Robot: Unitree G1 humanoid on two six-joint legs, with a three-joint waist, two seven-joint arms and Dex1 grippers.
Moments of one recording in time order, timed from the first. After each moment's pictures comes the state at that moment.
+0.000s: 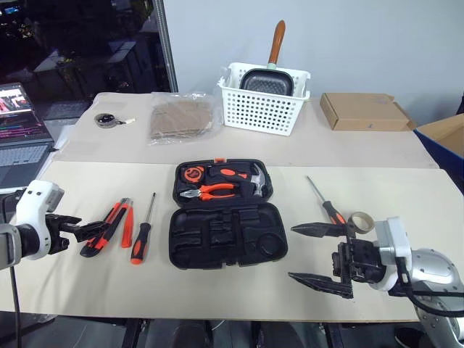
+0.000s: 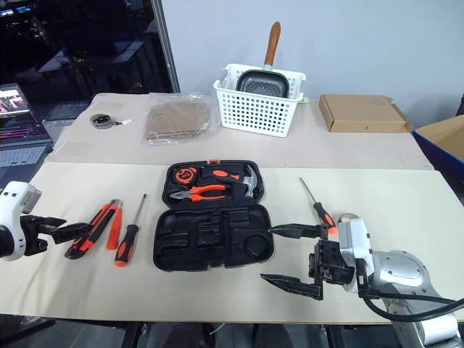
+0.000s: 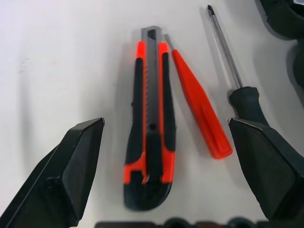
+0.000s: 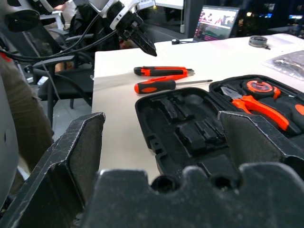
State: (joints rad) left arm 0.01 1.09 0.50 -0.19 -0.79 1.16 -0.58; right arm 0.15 -0.70 -0.18 -0.55 0.71 0.22 1.15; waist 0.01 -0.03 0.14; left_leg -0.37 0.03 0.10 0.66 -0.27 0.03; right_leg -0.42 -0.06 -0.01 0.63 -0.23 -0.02
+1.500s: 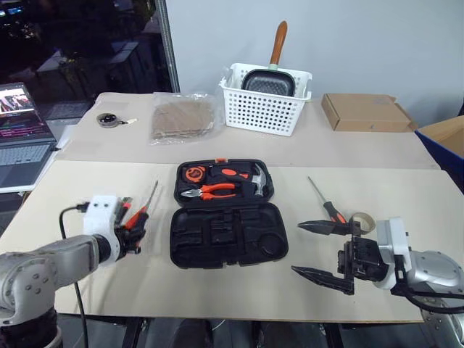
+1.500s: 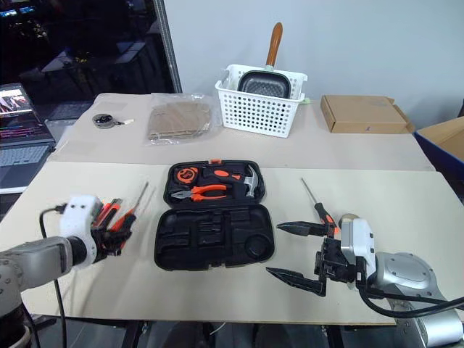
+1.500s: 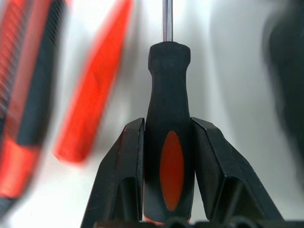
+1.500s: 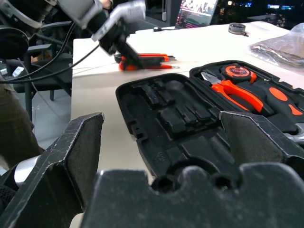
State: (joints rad) left arm -0.17 0.72 0.53 -0.60 -1.00 1.49 -0.01; right arm 0.17 -0.69 -0.21 -0.52 0.67 0.20 1.10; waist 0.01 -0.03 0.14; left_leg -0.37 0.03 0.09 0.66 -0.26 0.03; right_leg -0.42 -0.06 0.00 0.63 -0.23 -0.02
